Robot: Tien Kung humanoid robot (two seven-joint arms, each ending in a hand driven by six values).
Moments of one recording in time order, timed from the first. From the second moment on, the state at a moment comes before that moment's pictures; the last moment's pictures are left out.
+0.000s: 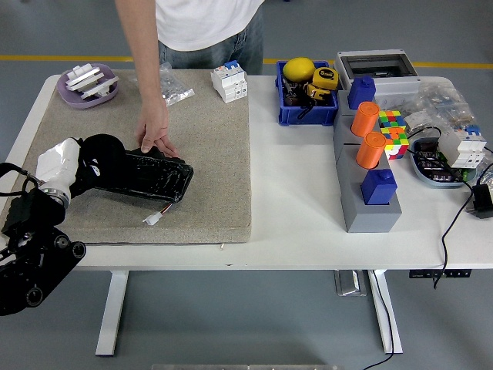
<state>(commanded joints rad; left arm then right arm) -0.40 0.33 -0.91 -1.08 1.89 0.38 0.44 0.12 -0.42 0.85 0.33 -0.19 -0.11 -0.12</state>
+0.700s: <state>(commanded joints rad) -0.42 0.29 -0.74 -1.31 1.96 0.35 0.50 0.12 -0.42 0.86 0.32 -0.19 -0.11 -0.12</state>
